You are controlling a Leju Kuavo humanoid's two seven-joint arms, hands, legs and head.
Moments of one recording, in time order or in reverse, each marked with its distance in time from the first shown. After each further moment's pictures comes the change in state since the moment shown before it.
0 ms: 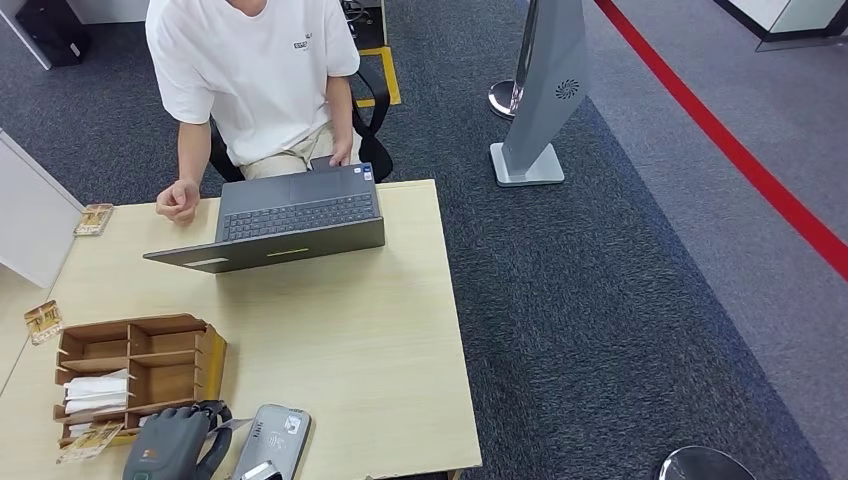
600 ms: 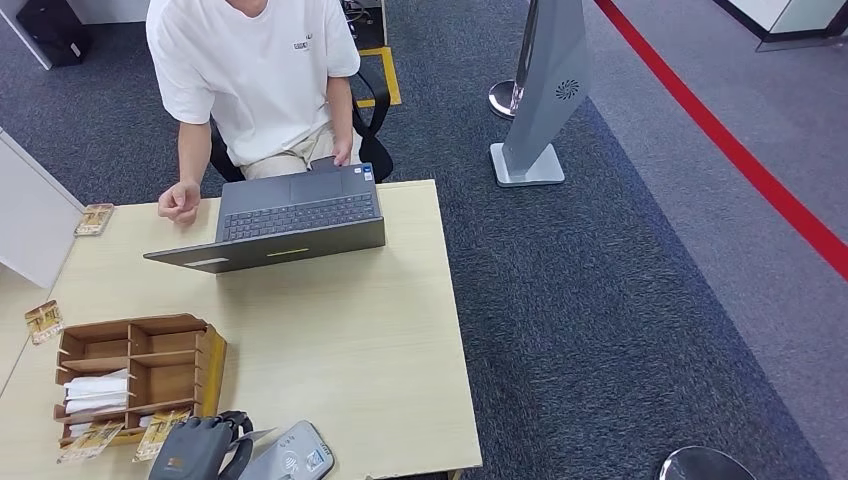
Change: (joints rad) left arm -0.018 0.020 -0.114 0.047 0.022 0.058 0.046; right arm -0.002 0.000 0.003 0.000 0.033 0.006 0.009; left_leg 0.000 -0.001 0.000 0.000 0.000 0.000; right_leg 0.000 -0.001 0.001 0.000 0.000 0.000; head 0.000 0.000
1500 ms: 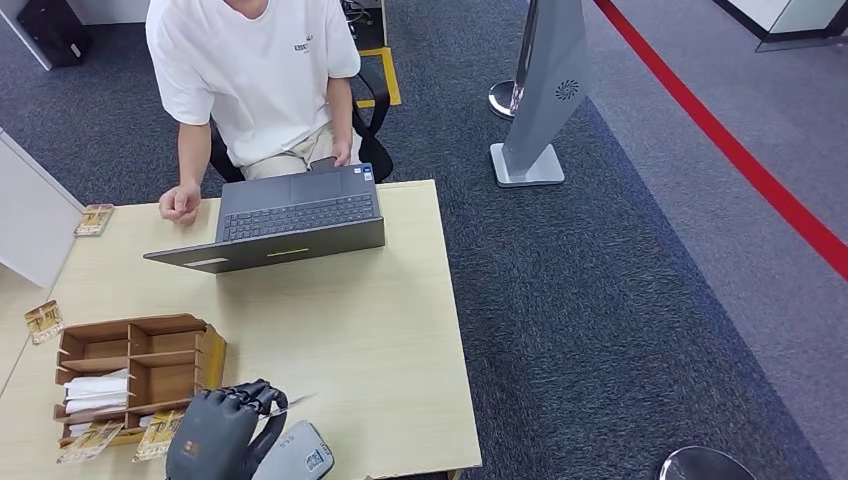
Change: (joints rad) left arm -0.037 -0.063 -0.053 -0.180 -0.109 0.057 -0.174; right arm -0.002 0.003 0.034 0.000 0.046 0.008 -0.005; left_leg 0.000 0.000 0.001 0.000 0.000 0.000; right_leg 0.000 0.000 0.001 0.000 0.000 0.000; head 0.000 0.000
